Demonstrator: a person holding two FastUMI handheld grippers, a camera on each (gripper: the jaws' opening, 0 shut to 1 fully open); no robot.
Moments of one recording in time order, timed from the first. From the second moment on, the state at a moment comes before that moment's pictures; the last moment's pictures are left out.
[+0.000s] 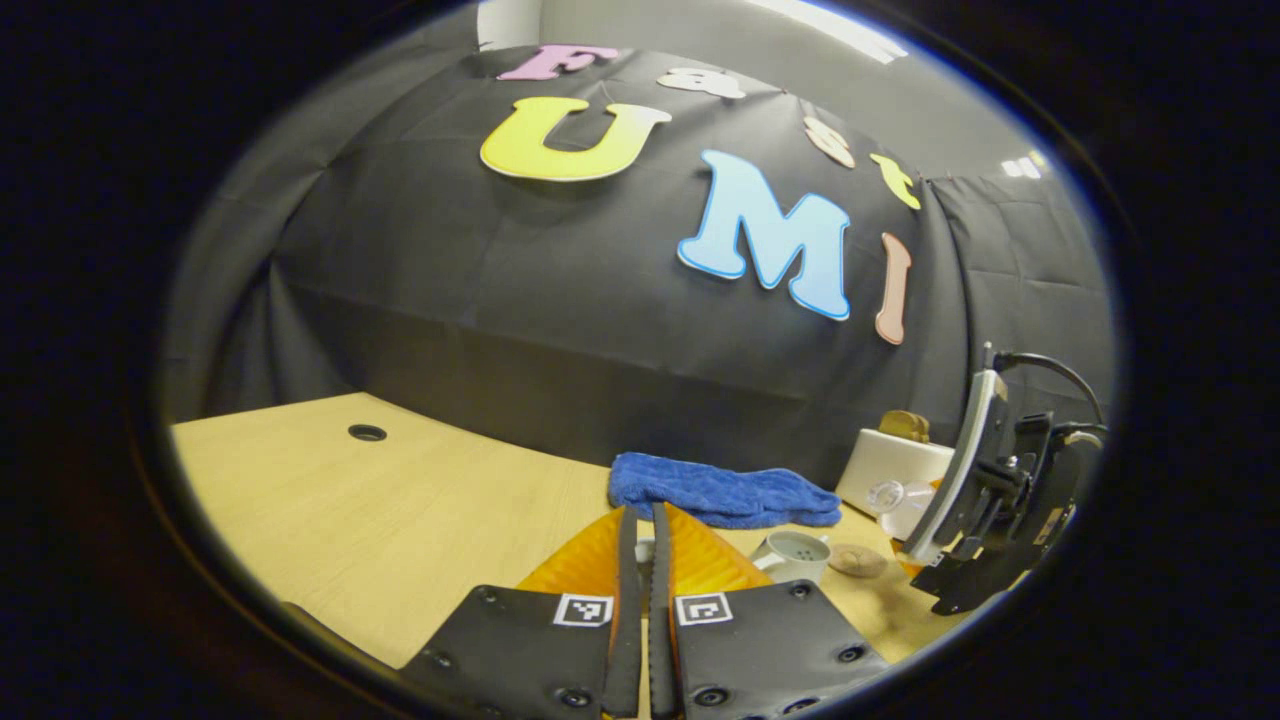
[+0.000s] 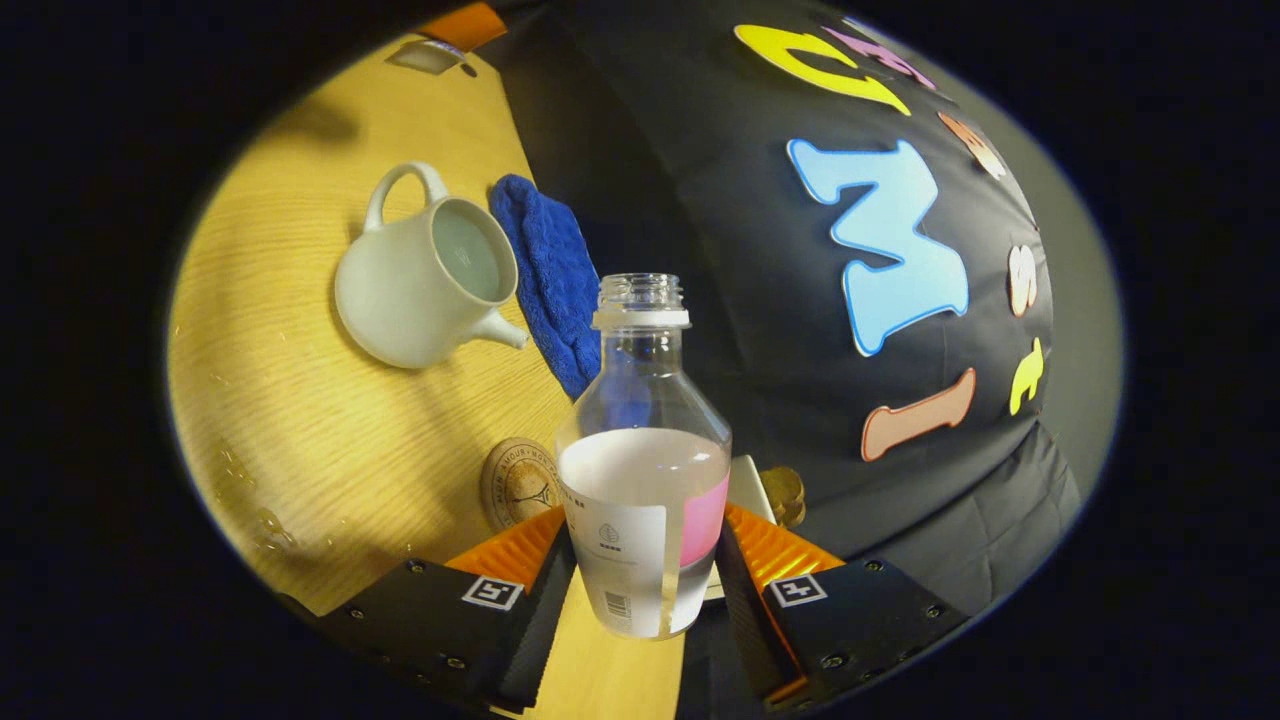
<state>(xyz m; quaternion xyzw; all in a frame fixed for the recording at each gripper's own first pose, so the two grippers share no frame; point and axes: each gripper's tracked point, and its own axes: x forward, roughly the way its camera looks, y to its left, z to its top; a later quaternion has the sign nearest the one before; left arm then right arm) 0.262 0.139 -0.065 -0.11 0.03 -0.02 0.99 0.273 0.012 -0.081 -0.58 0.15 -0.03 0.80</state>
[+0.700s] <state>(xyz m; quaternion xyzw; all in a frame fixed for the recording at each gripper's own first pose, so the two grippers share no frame) 0.262 0.132 -0.064 -0.10 0.03 -0.04 0.99 0.272 0.032 -0.062 -0.72 0.11 -0.01 0.69</state>
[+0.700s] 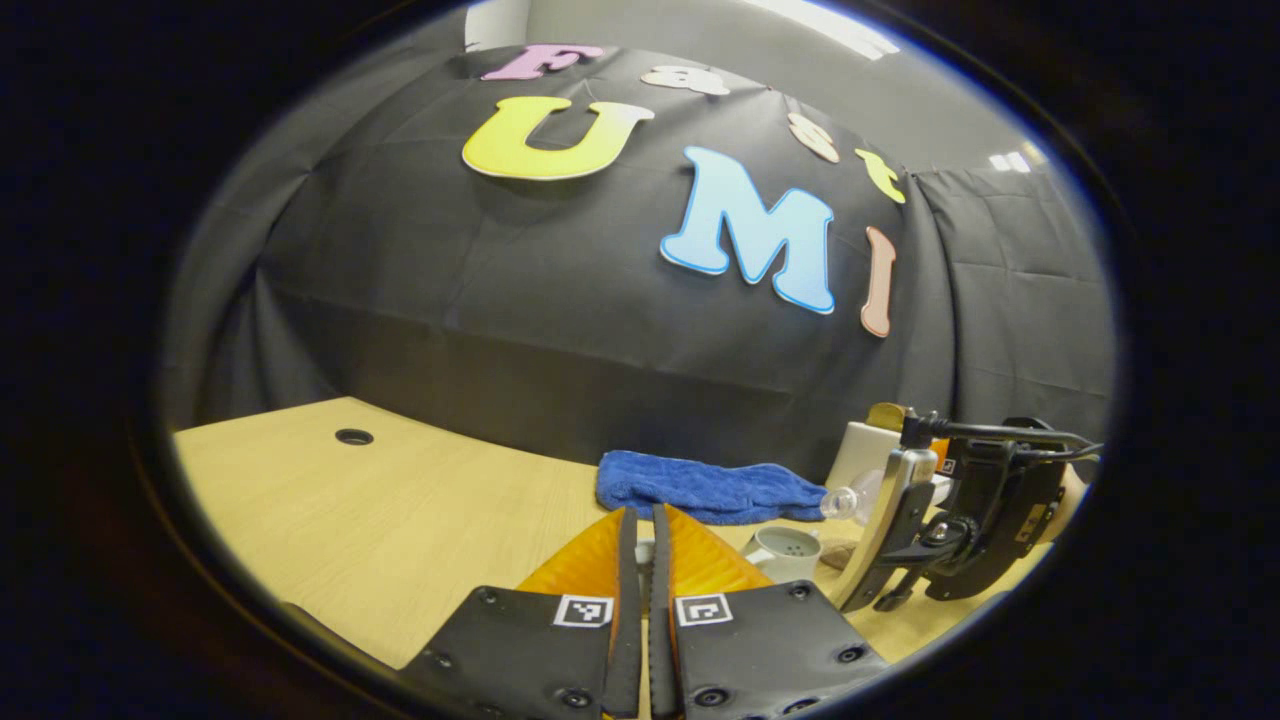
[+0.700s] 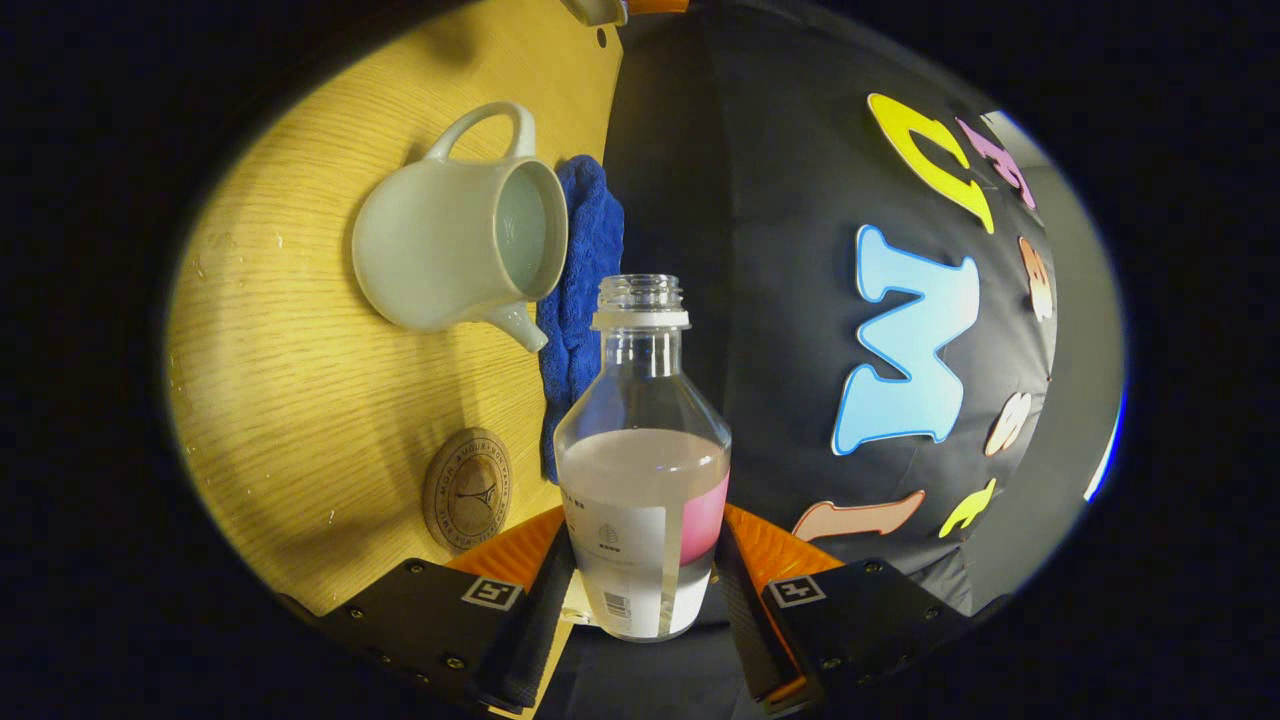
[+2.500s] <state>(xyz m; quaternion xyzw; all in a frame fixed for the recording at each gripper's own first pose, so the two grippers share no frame) 0.264 0.148 -0.066 -0.17 0.03 -0.04 0.98 0.290 0.063 0.000 -0.89 -0.02 -0.03 0.46</state>
